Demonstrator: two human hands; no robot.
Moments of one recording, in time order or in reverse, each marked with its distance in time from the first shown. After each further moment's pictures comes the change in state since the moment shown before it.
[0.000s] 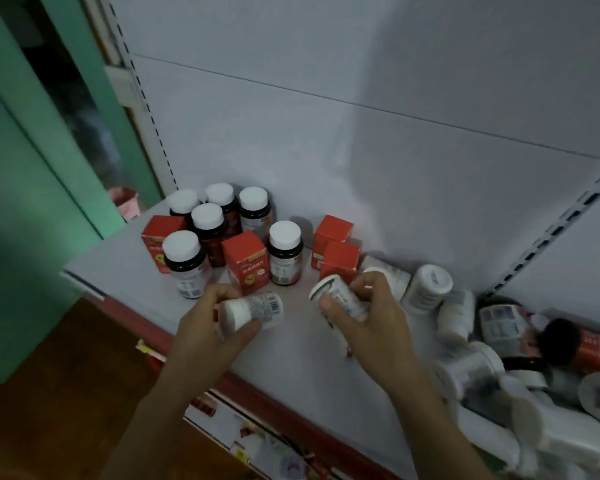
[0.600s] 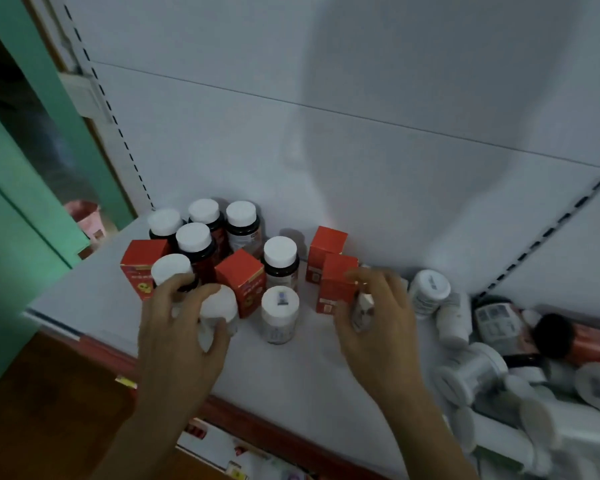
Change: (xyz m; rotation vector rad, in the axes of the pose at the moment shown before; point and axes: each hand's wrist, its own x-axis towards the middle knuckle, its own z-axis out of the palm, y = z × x) left_hand 0.027 0.008 -0.025 0.432 0.266 0.218; right_hand 0.009 -0.013 0.018 -0.280 0.327 -0.290
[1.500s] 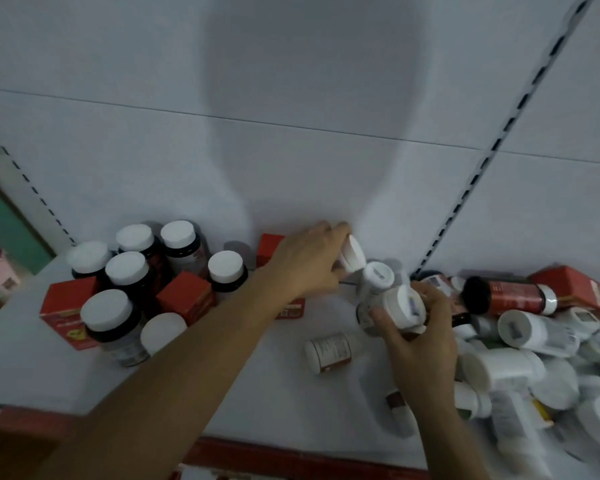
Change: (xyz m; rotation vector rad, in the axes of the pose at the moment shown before) left_hand 0.114 0.175 0.095 -0.050 -0.625 0.708; right_hand -0.040 0.045 -0.062 0.080 0.346 0.398
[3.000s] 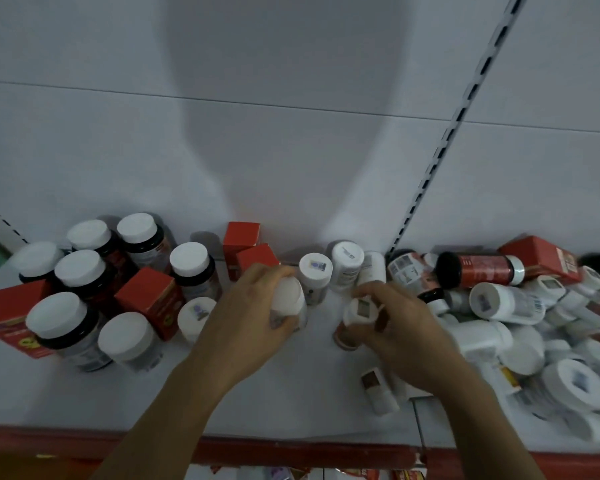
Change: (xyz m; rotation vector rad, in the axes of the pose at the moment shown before) left_hand -0.101 0.011 0.028 -0.323 0.157 -0.194; right_hand 0.025 0.001 -0.041 -0.426 -0.584 -0.130
